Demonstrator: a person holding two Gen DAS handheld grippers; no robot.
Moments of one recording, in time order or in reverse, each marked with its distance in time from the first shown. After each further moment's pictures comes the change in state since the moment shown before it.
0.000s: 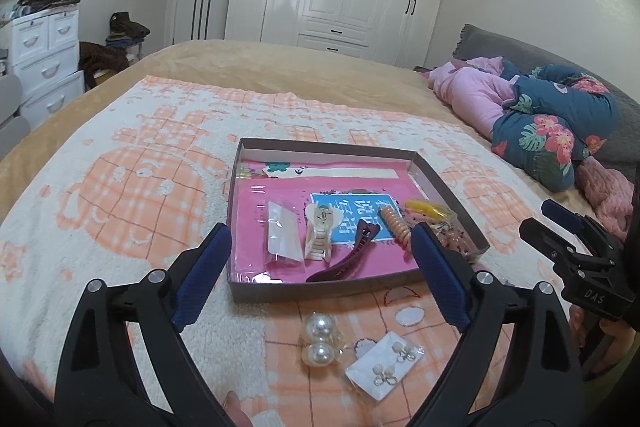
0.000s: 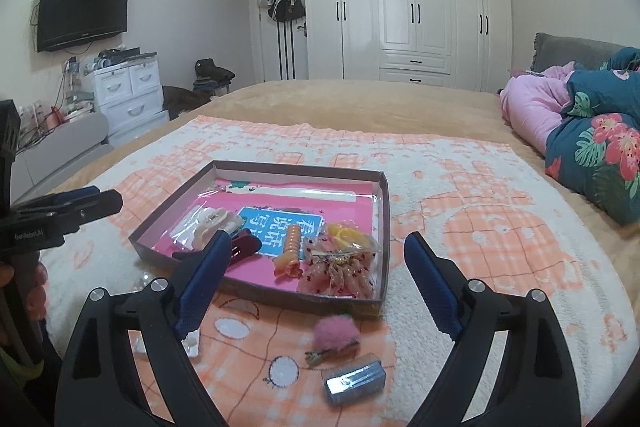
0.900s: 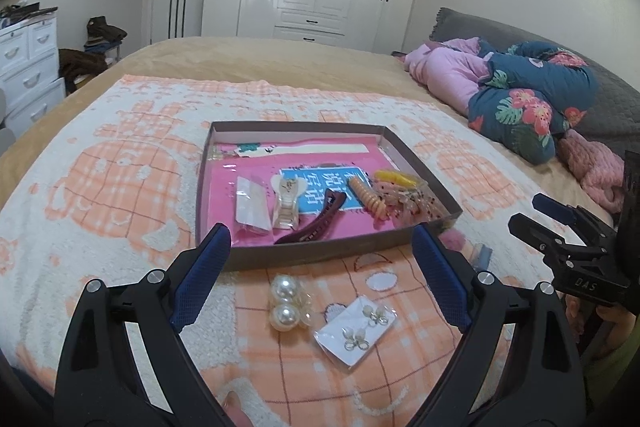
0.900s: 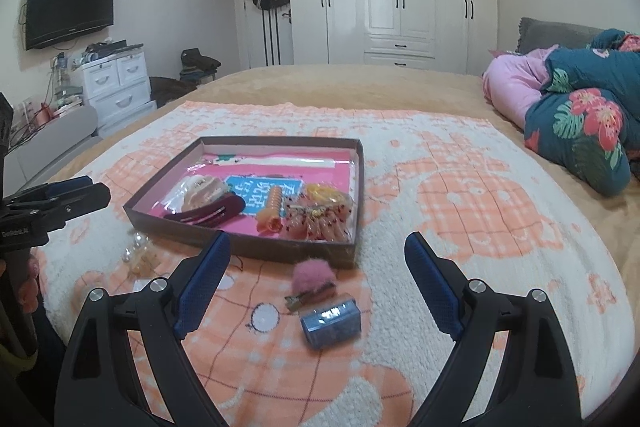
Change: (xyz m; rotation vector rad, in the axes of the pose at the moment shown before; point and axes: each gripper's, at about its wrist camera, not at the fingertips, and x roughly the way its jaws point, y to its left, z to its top) left arm -0.010 -0.023 -0.024 0.065 0.040 -0.064; right arm -0.026 -0.014 -0.033 0.035 0.058 -0.047
